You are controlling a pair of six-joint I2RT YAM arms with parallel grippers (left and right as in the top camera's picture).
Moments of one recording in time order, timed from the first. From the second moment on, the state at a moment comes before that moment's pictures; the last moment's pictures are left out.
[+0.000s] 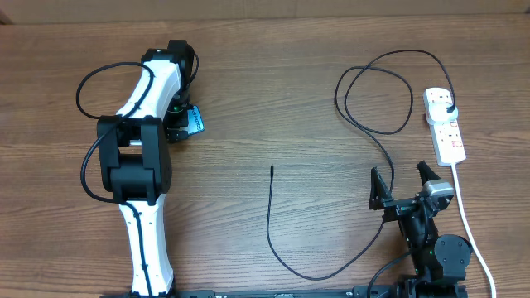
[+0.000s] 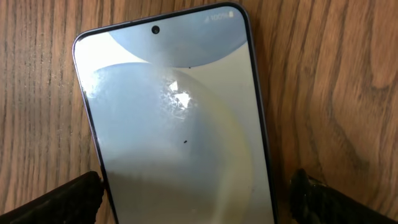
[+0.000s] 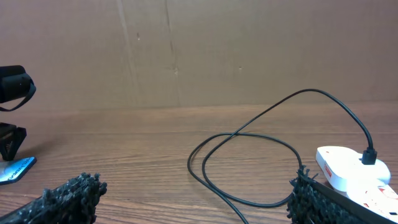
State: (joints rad) left arm -0.06 2.37 1.91 -1.17 -0.31 -1.80; right arm -0.06 0.01 0.02 -0.02 -0.22 0.10
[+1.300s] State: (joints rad) left arm -0.06 2.37 1.90 -0.91 -0.34 -0.92; right arm -0.06 0.01 0.02 -0.02 -0.22 0.10
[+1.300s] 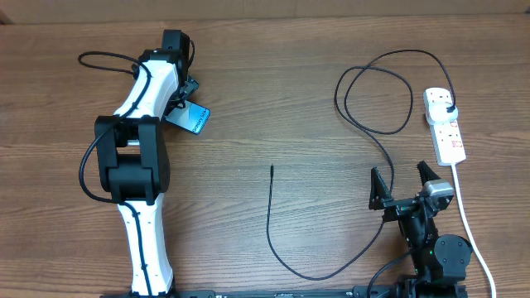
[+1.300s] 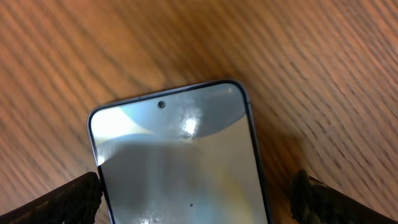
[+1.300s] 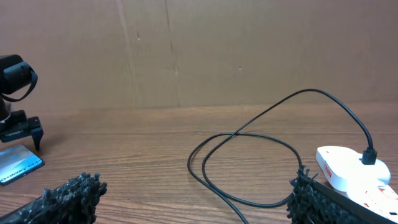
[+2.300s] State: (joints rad) left arm -0.05 2.37 1.91 -0.94 -0.28 -0.81; right arm -0.06 0.01 0.02 -0.02 -0.22 0.10
